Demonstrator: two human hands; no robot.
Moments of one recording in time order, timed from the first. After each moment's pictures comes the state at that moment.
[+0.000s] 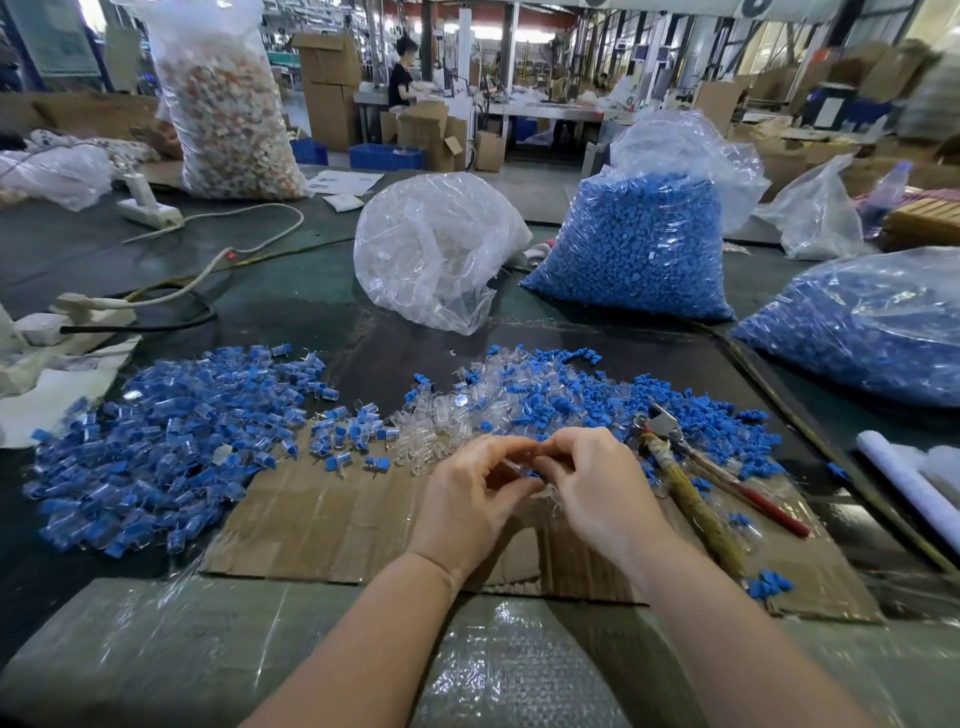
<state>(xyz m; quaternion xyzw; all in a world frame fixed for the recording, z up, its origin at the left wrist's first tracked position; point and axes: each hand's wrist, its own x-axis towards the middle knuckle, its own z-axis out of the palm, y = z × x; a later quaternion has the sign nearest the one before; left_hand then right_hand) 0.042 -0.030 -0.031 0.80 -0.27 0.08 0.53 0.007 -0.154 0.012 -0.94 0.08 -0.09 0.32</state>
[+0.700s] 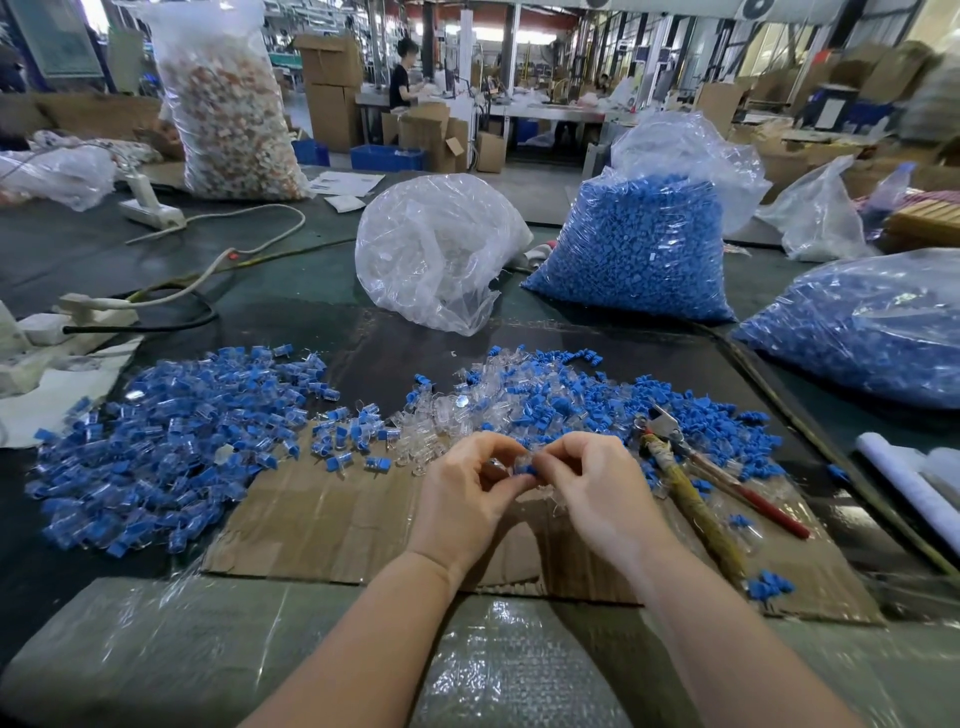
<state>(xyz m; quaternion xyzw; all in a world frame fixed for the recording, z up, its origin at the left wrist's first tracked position) 0.043 -0.031 -0.030 0.78 -0.20 0.06 0.58 0.006 -0.156 0.006 -0.91 0.10 -0.10 0.39</state>
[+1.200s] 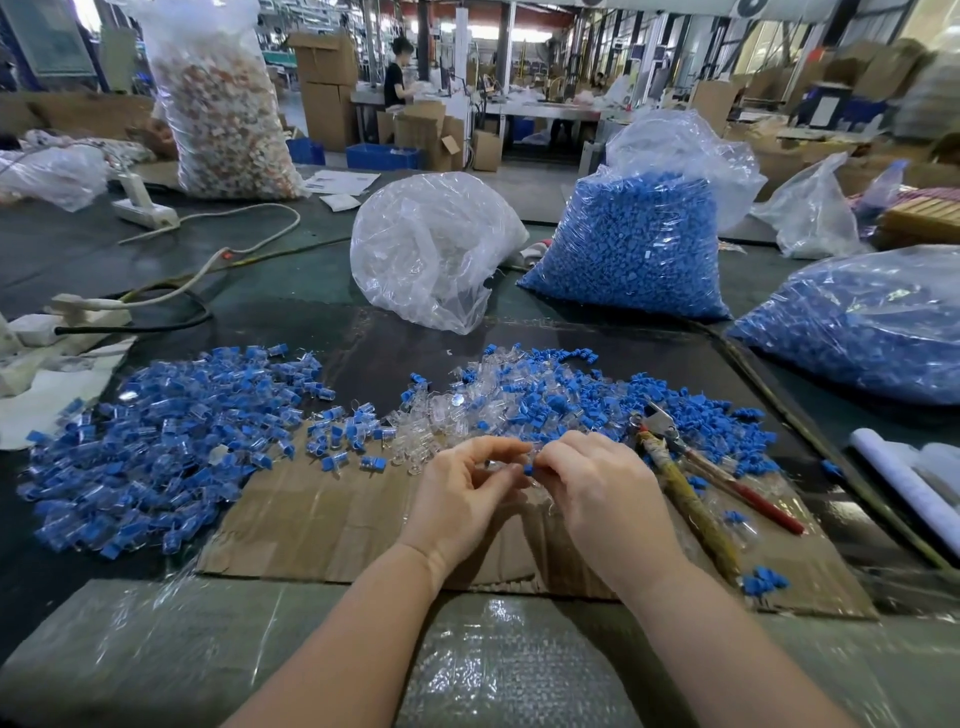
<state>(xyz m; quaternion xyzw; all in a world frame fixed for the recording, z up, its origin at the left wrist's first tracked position) 0.042 -0.029 -0.025 0.69 -0.16 -0.10 0.70 -0.007 -0.162 -0.003 -0.96 -0.06 -0.25 0.10</state>
